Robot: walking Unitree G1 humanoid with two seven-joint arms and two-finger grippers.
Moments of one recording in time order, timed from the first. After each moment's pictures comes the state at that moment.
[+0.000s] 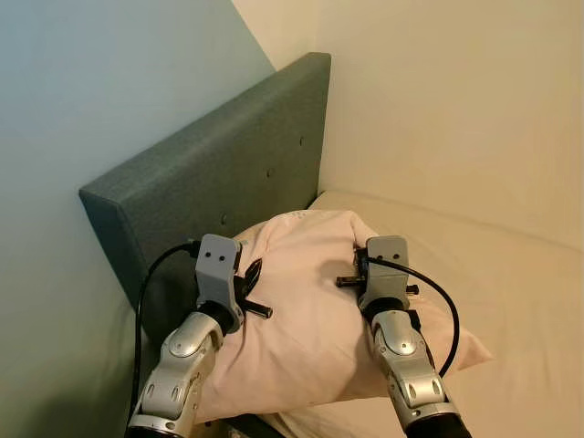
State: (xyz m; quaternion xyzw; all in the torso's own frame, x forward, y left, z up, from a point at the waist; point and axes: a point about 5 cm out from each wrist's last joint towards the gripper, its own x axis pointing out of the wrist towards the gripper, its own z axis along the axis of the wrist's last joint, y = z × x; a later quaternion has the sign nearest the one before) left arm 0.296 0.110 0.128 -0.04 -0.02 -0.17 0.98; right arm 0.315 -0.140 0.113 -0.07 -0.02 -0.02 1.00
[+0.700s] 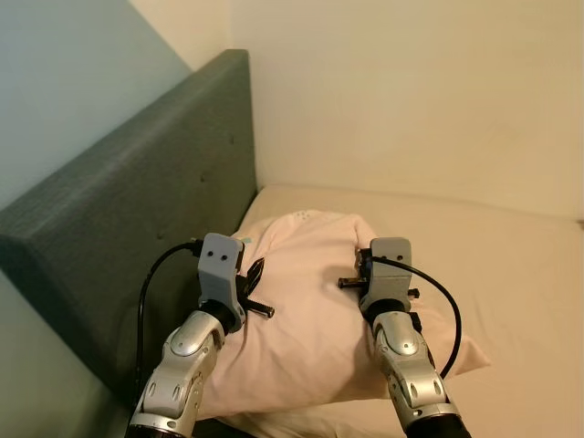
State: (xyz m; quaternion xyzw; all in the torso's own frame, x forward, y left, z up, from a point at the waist) left arm 0.297 0.107 0.129 -0.04 -0.02 -0.17 0.98; right arm 0.315 -0.144 0.110 -0.05 -0.01 -0.03 1.00
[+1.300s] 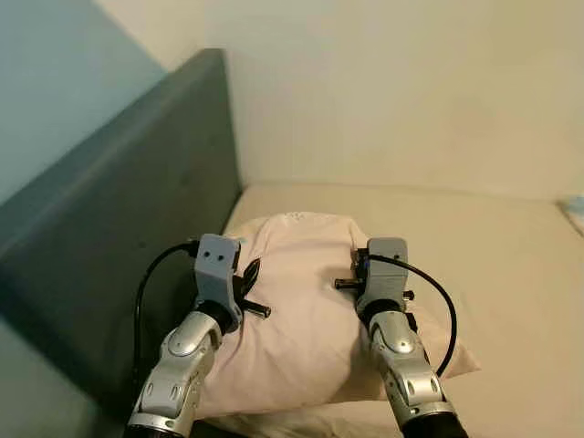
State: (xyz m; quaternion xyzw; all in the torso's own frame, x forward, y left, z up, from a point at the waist) left arm 0.297 0.107 0.127 -0.04 -0.02 -0.17 0.98; right arm 0.316 -0.143 0.106 -0.04 0.01 -0.03 1.00
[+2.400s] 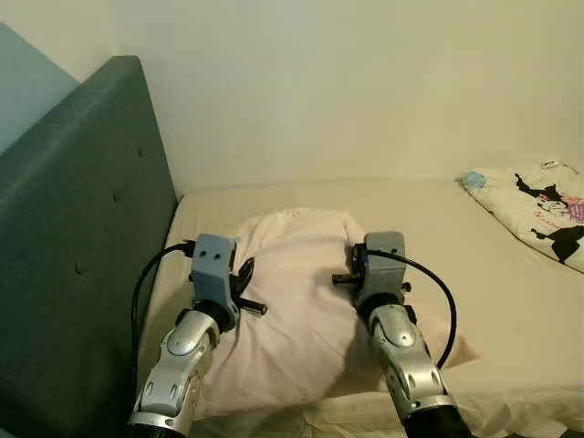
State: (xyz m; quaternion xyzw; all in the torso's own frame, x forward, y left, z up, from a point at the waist) left arm 0.300 0.117 0.125 -0.04 -0.01 -0.13 0.99; right arm 0.321 -0.136 0.115 -0.05 0.00 0.01 1.00
